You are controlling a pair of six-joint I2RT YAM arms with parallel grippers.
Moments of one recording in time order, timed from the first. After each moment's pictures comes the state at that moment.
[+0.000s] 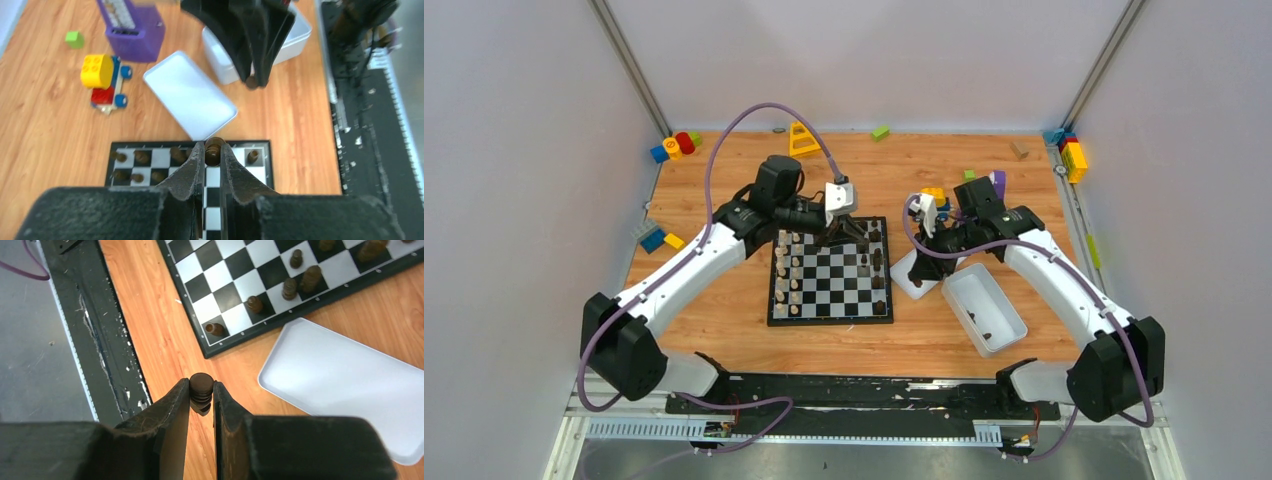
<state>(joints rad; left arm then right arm) -0.58 1.38 1.20 -0.35 0.92 0.48 0.40 1.31 1.11 -0.85 -0.75 -0.46</state>
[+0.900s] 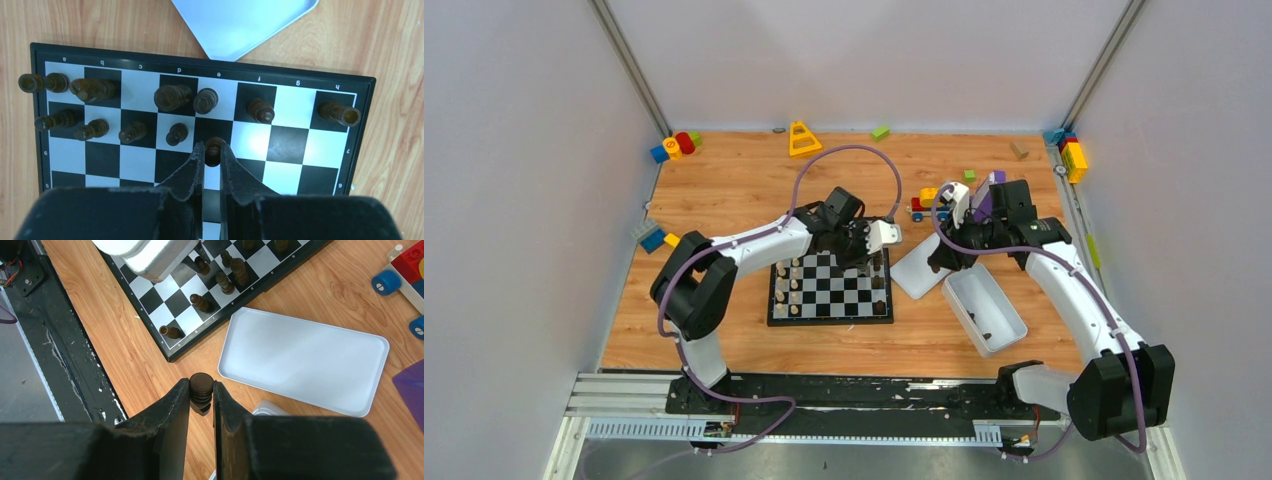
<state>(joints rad) -0.73 1.78 1.21 -0.42 0.43 0.61 0.21 1.21 1.02 -0.73 -0.73 -0.40</state>
